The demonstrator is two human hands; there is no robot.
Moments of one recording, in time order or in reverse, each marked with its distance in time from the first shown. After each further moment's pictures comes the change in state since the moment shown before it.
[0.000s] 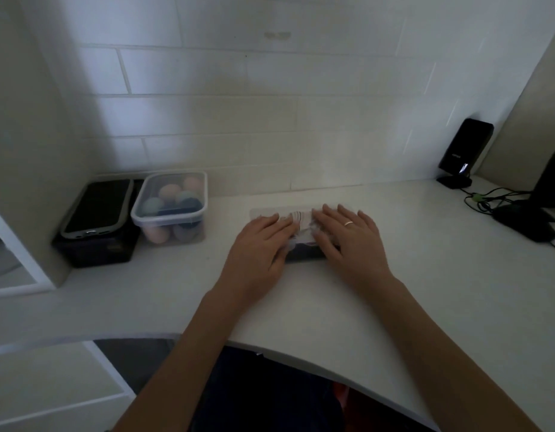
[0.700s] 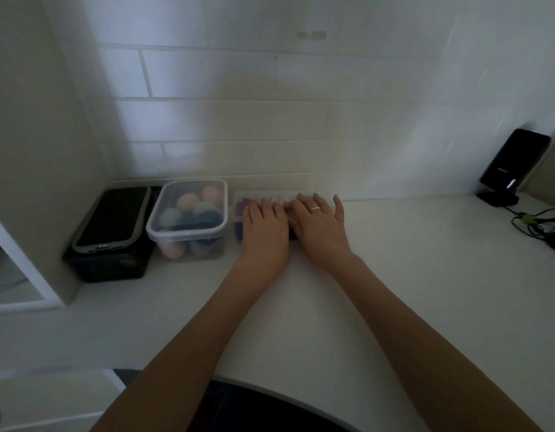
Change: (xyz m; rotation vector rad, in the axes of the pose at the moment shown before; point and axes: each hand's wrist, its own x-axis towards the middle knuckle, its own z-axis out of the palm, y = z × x) left_hand 0.065 -0.033 0.008 0.435 -0.210 -0.352; right_hand 0.094 -0.051 0.064 -0.036 -0.077 -0.066
